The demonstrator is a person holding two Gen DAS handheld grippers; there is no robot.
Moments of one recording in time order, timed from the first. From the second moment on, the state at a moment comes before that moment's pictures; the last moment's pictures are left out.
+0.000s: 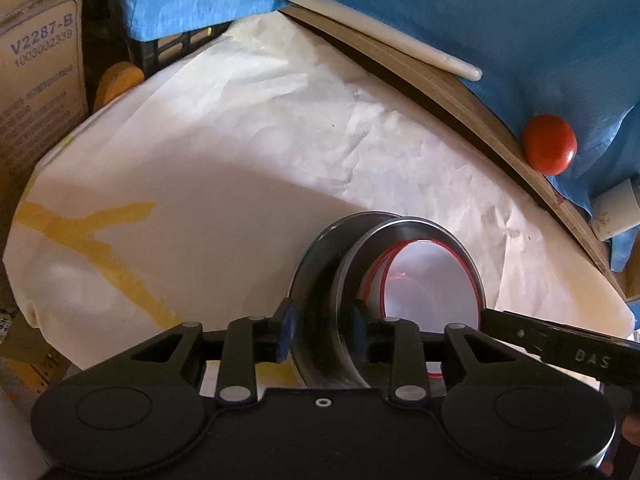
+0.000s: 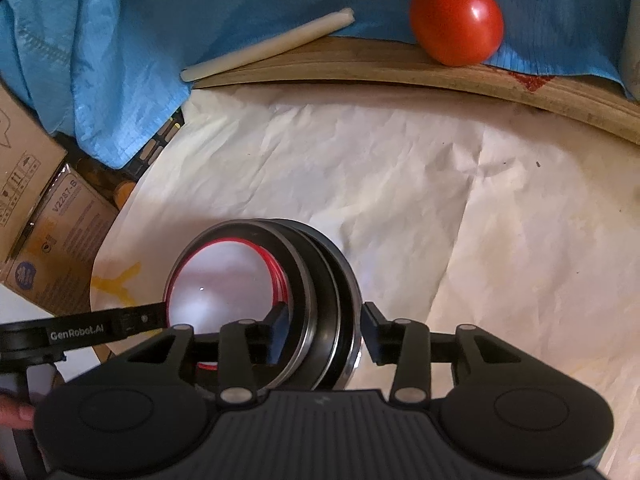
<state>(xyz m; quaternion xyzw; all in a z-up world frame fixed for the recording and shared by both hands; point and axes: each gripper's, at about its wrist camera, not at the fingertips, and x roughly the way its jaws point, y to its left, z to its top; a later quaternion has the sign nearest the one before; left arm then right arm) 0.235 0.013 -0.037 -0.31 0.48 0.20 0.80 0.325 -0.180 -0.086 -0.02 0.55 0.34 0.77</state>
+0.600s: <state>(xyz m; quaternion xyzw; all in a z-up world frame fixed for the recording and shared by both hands) 0.205 -0.008 -0.021 -0.30 0.44 0.26 0.81 0.317 -0.204 -0.072 -0.03 0.49 0.38 0.79</state>
